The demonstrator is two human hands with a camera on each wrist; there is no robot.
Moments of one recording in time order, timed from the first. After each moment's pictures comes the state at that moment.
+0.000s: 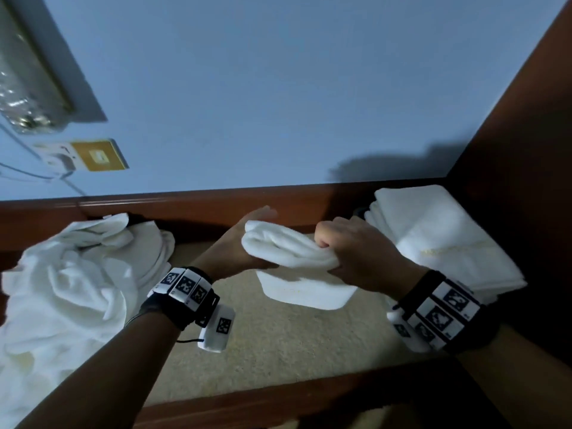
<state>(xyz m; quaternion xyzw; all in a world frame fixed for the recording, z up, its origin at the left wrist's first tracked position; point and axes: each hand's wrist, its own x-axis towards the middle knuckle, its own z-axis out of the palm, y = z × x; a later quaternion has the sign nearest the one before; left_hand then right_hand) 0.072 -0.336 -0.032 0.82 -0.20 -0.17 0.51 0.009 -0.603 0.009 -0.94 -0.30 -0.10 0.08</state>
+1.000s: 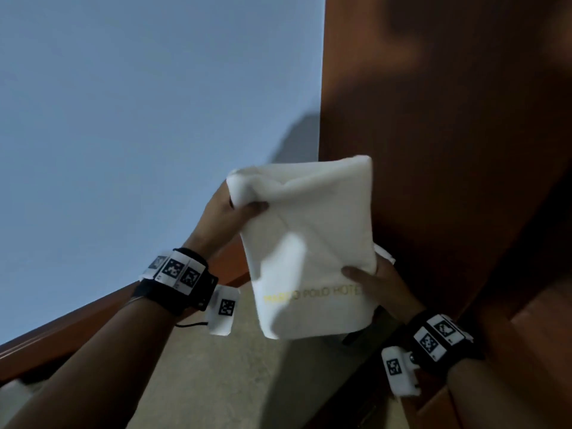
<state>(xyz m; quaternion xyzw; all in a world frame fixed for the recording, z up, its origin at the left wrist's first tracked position) 0.123 -0.562 0.100 0.70 -0.36 -0.11 0.61 -0.096 -0.793 -0.026 -0.71 0.22 -0.20 0.64</state>
